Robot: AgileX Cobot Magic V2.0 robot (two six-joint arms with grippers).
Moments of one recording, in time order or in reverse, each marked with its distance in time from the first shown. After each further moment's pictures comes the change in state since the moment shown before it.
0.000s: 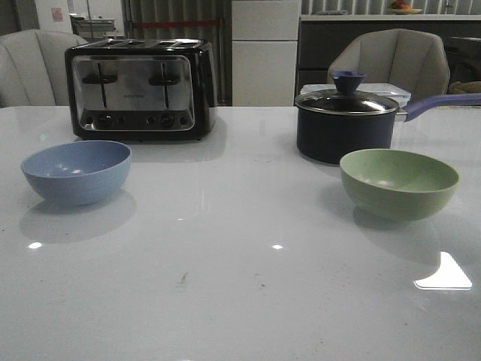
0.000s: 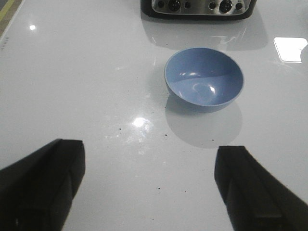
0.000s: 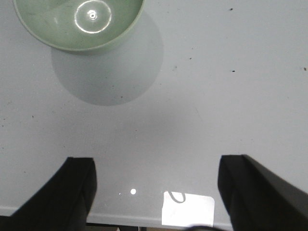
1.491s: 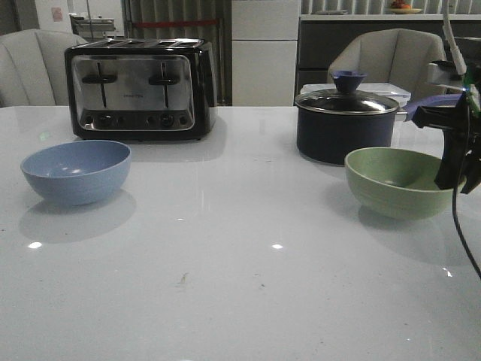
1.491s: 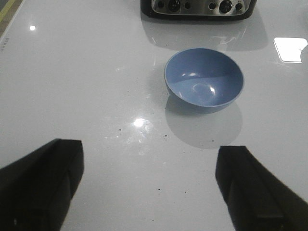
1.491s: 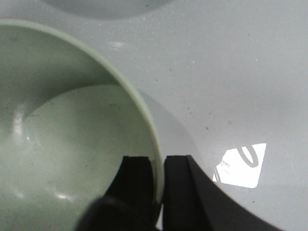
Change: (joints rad) left arm 0.000 0.000 0.000 0.000 -0.002 0.000; right arm -0.087 0.881 -0.636 0.260 0.106 -0.202
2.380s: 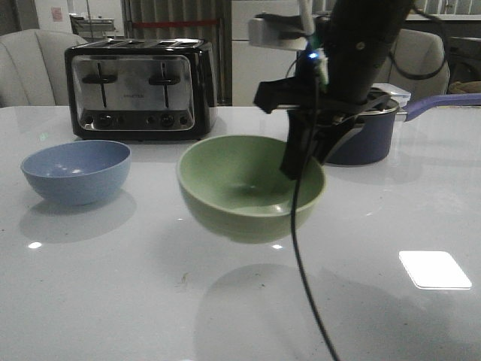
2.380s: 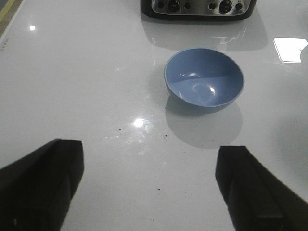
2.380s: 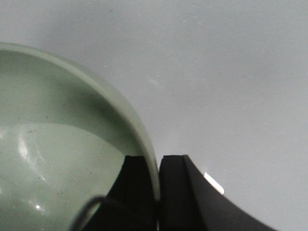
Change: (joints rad) left arm 0.000 0.000 0.000 0.000 0.000 0.000; right arm 0.523 -0.115 0.000 -0.027 0.016 -0.045
